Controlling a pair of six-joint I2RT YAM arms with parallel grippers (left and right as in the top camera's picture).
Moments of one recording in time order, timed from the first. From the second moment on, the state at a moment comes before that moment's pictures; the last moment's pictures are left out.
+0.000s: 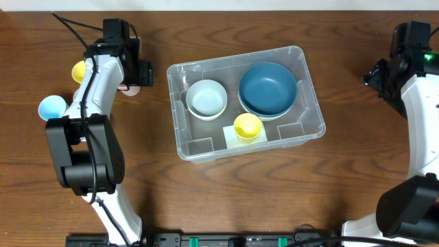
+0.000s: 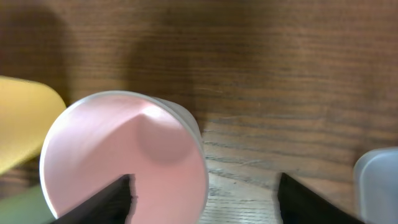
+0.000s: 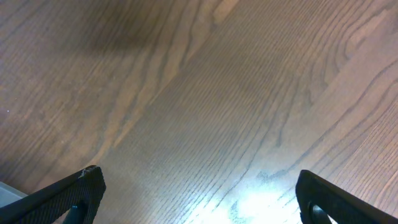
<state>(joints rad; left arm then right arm) 0.05 2.03 1.60 -0.79 -0.03 0.05 -0.19 1.69 1.57 -1.13 0.34 0.66</state>
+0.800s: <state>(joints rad) 0.05 2.05 1.60 -0.83 -0.04 0.03 -0.19 1.69 1.57 -1.13 0.34 0.66</state>
